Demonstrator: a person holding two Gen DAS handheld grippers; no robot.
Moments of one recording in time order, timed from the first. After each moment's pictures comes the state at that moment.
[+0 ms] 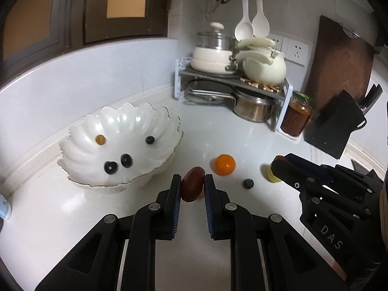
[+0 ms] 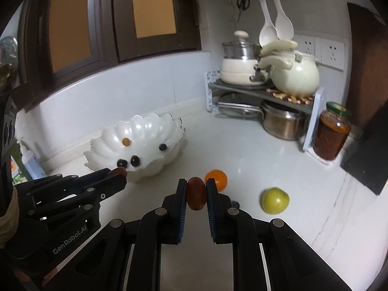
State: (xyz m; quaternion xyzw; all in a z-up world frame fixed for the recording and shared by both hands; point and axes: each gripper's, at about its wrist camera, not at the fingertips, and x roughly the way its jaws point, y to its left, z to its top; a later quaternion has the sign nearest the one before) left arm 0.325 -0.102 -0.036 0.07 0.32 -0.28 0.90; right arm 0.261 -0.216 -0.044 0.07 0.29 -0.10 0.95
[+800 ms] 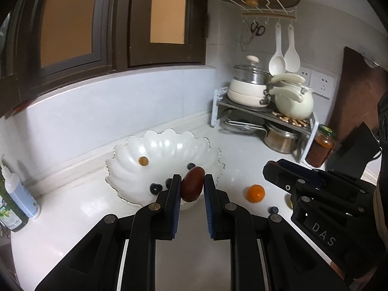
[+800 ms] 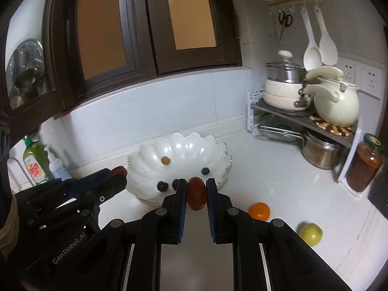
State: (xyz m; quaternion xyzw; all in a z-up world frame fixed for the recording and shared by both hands) left arm 0.331 -0.054 0.009 0.04 0.27 -0.20 0.94; right arm 0.304 -0.179 -0.006 0.06 0.26 -0.01 0.96
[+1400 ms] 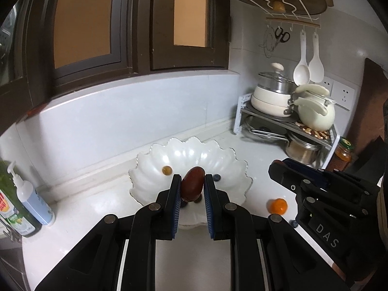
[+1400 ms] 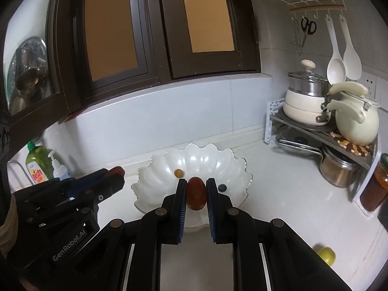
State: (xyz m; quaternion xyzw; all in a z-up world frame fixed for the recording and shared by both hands) left arm 0.369 -0.032 0.026 0.04 0.28 -0.16 0.95; right arm 0.350 -0.159 0.010 0.05 0.26 0.02 0.96
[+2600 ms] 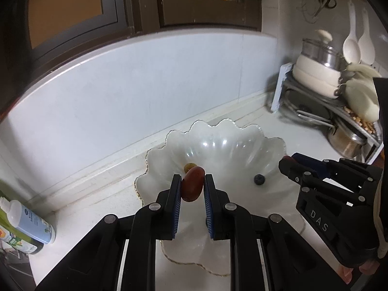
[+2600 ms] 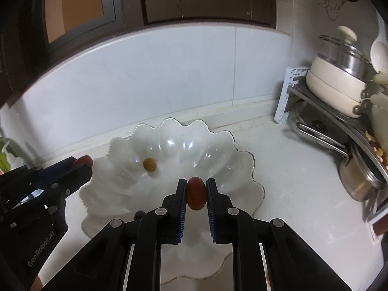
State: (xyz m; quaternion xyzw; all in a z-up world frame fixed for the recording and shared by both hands) left arm 0.504 -0.047 -0.027 0.07 0.38 -0.10 0.92; right arm 0.504 -0.174 -0.051 0.02 0.39 0.01 0.92
